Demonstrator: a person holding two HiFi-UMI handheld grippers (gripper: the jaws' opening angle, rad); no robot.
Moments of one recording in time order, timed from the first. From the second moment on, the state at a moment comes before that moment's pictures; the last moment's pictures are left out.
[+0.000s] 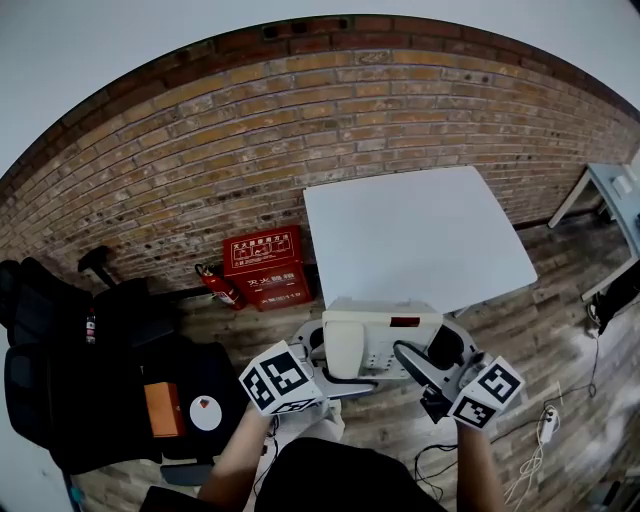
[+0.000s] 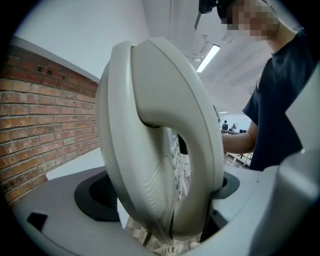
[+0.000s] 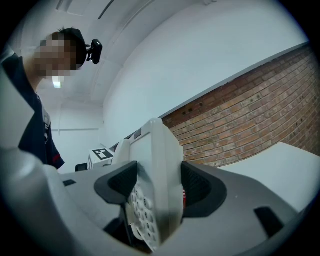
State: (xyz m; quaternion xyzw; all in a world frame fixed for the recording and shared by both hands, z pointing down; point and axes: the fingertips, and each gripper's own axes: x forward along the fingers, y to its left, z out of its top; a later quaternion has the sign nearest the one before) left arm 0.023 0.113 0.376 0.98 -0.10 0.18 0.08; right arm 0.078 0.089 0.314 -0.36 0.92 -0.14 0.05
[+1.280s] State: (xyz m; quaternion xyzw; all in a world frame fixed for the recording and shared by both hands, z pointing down) left arm -0.026 -0.008 0.395 0.98 -0.06 0.17 0.10; right arm 0.029 -0.033 0.332 -0.39 0.90 -0.17 0.03
